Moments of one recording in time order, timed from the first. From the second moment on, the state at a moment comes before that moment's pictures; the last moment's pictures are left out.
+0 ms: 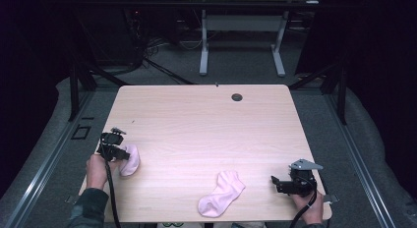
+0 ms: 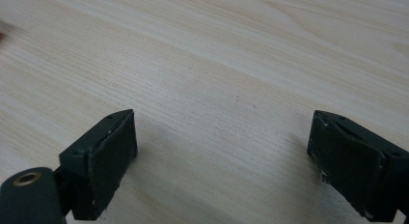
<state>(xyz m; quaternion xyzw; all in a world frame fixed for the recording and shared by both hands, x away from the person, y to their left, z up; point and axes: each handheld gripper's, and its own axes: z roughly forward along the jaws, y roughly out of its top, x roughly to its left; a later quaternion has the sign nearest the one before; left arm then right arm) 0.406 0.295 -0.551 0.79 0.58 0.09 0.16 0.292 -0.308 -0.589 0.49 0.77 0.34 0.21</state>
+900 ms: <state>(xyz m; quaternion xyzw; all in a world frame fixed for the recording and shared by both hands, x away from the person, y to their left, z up) 0.362 0.212 -0.473 0.84 0.45 0.10 0.29 0.292 -0.308 -0.589 0.50 0.77 0.34 0.21</state>
